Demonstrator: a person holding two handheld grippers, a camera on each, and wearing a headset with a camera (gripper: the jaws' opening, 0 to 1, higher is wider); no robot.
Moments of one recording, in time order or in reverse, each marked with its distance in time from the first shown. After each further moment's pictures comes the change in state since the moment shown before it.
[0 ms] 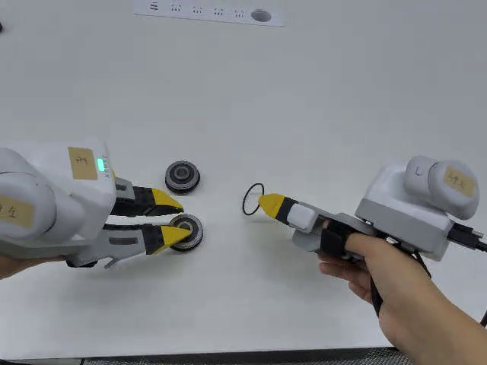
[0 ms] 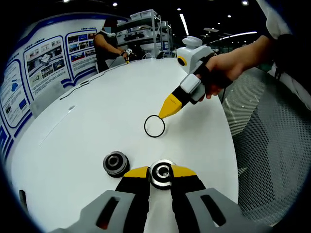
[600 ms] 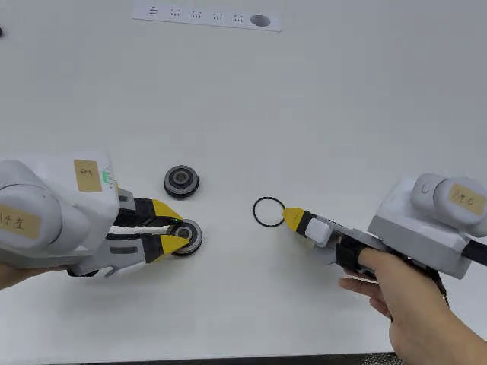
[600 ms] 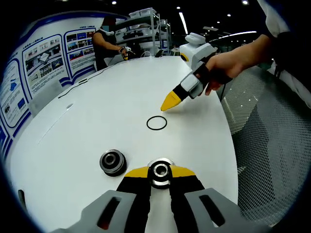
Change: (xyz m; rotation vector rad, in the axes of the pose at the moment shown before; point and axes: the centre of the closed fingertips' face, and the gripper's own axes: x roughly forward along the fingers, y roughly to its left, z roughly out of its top) left arm 0.003 -0.004 -0.003 0.000 0.014 -0.014; right arm -0.020 -0.032 0.012 -0.135 -0.067 -0.200
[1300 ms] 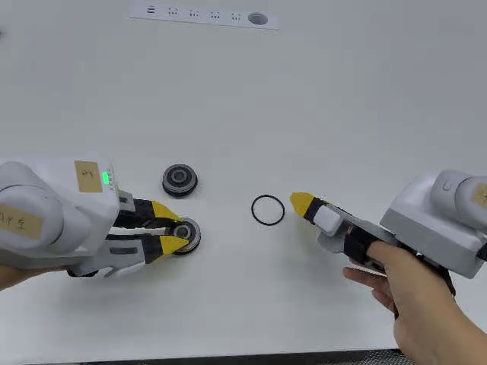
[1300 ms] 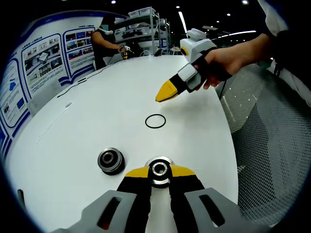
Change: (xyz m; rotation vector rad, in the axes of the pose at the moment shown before) left arm 0.003 -0.002 -0.004 0.001 0.008 -0.008; right arm -0.002 0.010 0.015 0.064 -0.068 0.068
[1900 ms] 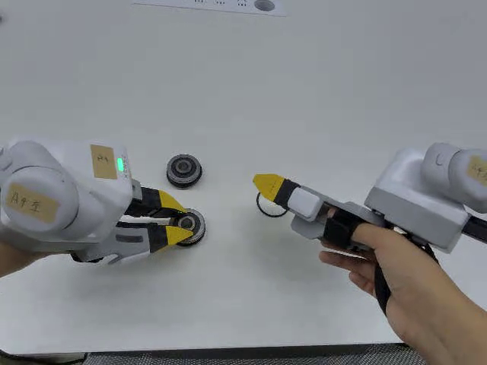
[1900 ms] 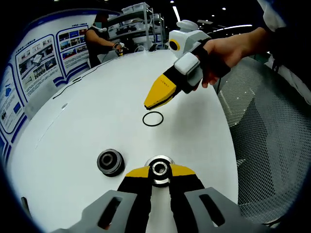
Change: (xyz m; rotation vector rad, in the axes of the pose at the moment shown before) left arm 0.001 0.000 0.000 0.040 0.050 -0.030; right arm 0.012 0.065 -0.025 0.048 0.119 0.249
